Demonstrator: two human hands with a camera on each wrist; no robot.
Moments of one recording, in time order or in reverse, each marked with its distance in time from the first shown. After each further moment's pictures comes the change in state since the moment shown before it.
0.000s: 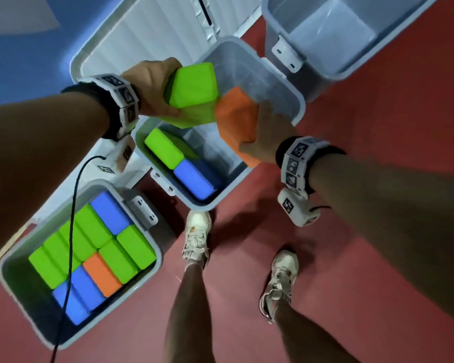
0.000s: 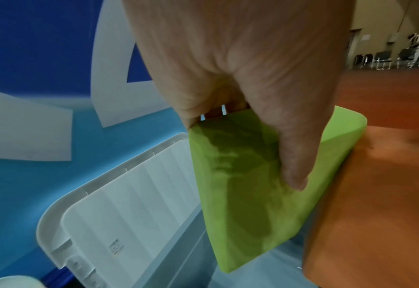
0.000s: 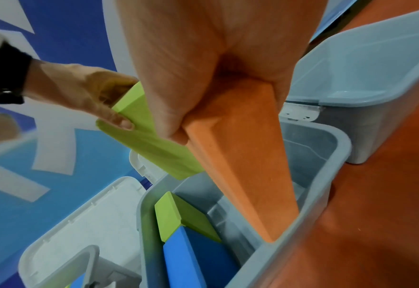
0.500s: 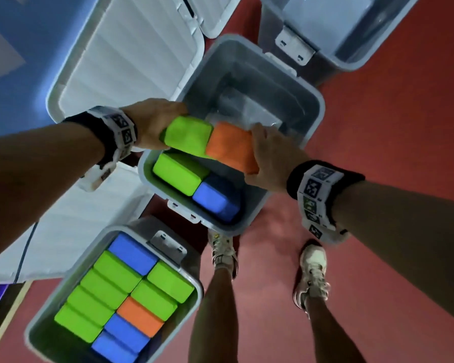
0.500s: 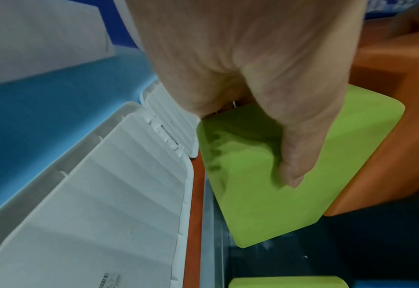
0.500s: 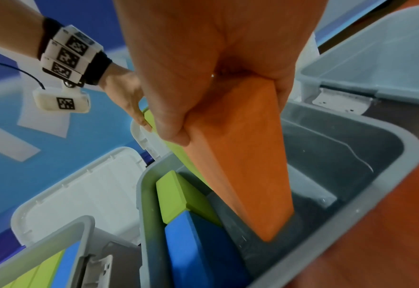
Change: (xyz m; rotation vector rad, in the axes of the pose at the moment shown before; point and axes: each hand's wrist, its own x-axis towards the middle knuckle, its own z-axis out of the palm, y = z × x) left_hand 0.091 -0.109 0.045 0.110 -0.262 0.448; right_hand 0.044 -0.075 0.017 -0.154 -0.087 -0.034
